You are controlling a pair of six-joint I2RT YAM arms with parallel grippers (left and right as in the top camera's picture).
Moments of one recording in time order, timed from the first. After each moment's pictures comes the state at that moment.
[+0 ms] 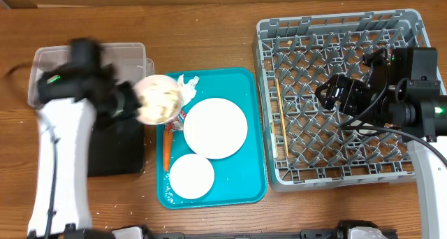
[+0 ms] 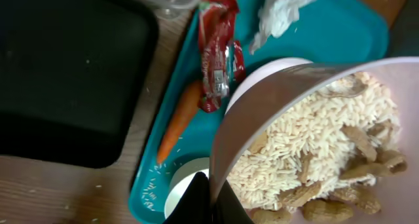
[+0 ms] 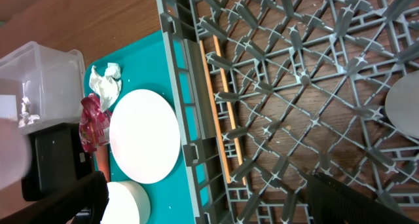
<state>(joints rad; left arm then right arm) 0.15 1.47 1.45 -1.33 0.27 -0.41 -0.04 1.27 1.40 -1.19 -0.37 0.29</state>
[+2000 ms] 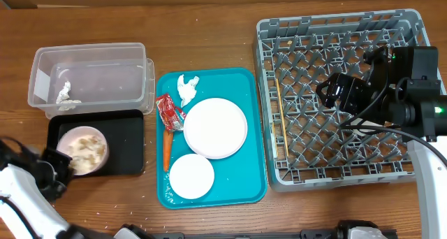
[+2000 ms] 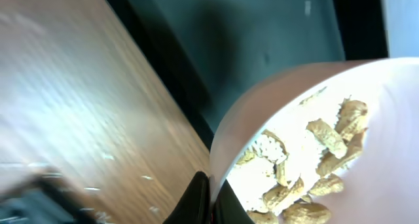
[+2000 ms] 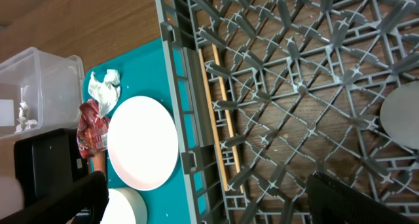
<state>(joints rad) 0.88 1.33 1.07 -1.17 0.19 -0.30 -0.04 1.27 1.40 -1.17 -0.36 0.29</state>
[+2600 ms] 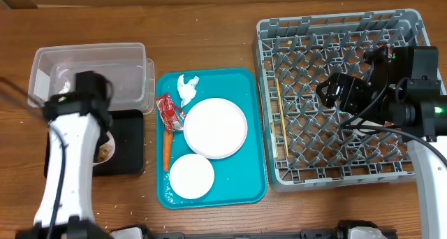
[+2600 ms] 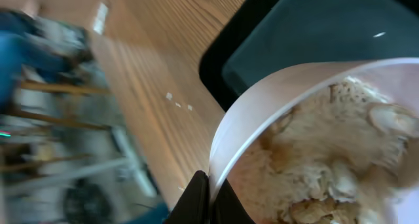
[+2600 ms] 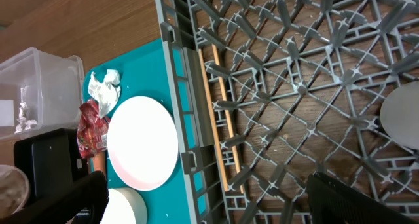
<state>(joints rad) 0.14 1.47 1.19 -1.36 -0.72 -0.67 -0.04 1.27 1.40 -1.17 -0.36 0.29</state>
